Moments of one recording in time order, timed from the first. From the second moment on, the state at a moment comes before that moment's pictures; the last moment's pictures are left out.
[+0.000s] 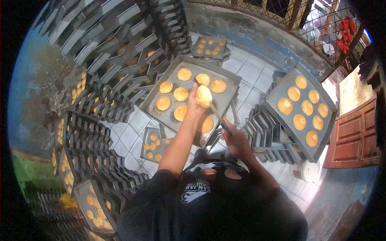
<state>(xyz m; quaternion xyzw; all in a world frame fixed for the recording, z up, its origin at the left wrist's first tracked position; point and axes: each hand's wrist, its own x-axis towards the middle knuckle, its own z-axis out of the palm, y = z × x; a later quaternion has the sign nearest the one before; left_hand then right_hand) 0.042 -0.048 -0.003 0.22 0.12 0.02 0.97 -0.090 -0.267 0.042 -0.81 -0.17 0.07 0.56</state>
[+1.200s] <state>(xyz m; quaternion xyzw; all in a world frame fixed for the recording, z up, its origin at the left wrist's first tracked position) 0.040 -0.073 -0.031 0.20 0.29 0.01 0.94 -0.046 -0.227 -0.023 -0.81 -0.17 0.05 0.56</state>
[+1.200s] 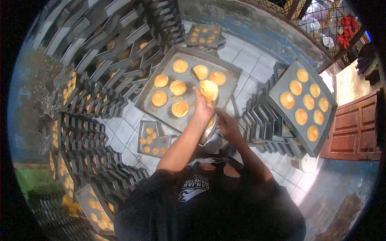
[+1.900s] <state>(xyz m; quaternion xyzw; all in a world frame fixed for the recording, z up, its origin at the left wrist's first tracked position) 0.158 -0.083 -0.098 0.79 0.26 0.08 0.55 -0.123 -0.361 -0.002 -0.76 0.10 0.12 0.63</state>
